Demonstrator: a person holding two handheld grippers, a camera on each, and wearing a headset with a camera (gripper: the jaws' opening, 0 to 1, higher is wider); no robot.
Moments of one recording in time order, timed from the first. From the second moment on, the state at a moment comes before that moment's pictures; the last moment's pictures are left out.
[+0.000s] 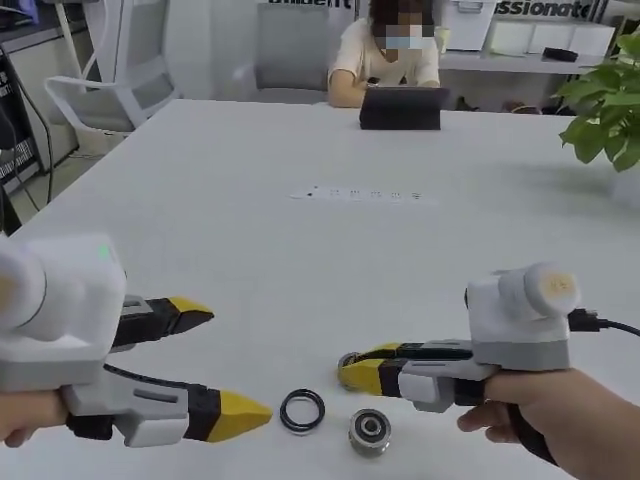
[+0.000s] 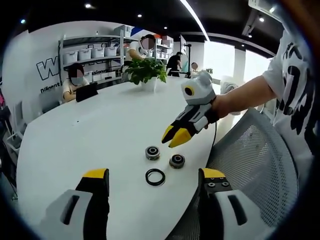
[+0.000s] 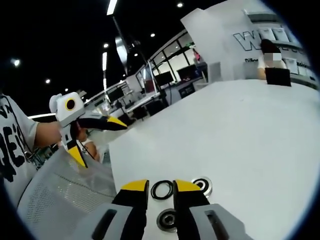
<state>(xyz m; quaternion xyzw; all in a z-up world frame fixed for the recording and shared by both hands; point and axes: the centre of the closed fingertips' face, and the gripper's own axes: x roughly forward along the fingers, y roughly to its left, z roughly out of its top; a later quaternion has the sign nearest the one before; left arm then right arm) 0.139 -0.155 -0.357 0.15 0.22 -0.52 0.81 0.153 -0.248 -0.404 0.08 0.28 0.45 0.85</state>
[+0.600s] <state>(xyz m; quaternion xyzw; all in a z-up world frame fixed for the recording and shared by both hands) 0.136 -0.156 -0.352 0.14 0.22 -0.51 0.82 0.129 -0.279 -0.391 0.01 0.25 0.45 0.86</state>
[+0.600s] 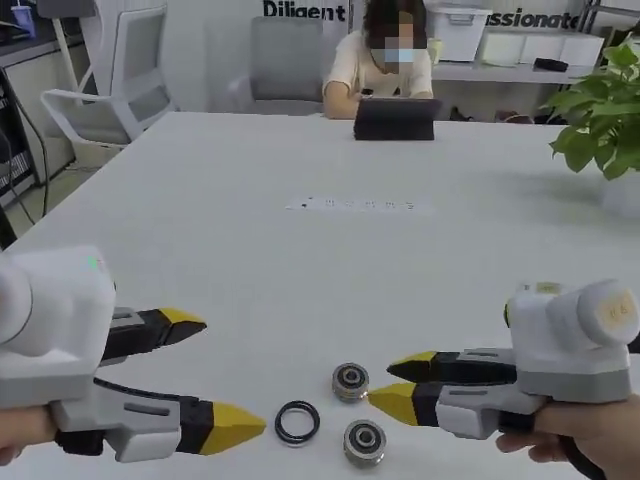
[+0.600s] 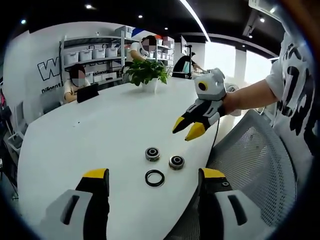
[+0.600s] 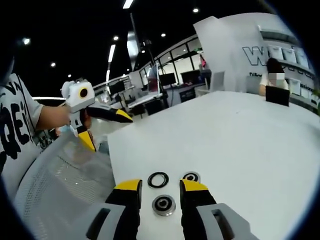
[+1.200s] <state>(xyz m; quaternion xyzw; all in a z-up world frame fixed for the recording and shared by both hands) 0.134 -0.152 -0.354 0.15 0.22 -0.51 0.82 0.104 -0.313 -0.387 -0.06 0.25 0.42 0.87</state>
